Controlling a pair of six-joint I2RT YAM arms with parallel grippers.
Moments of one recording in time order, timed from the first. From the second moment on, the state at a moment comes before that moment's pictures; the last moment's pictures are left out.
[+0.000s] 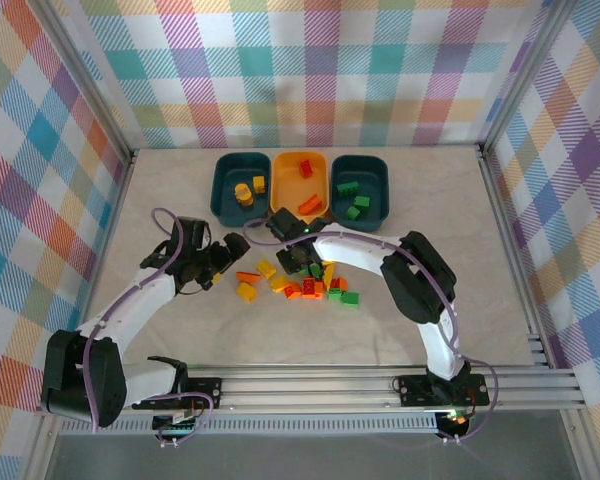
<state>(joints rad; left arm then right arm) -0.22 1.20 0.72 -0.43 0.27 -0.89 0.87 2.03 1.52 -0.64 0.18 0.23</state>
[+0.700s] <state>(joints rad) -0.47 1.31 0.82 -0.50 0.19 -0.95 0.36 2.08 1.71 -0.62 0.15 0.35</state>
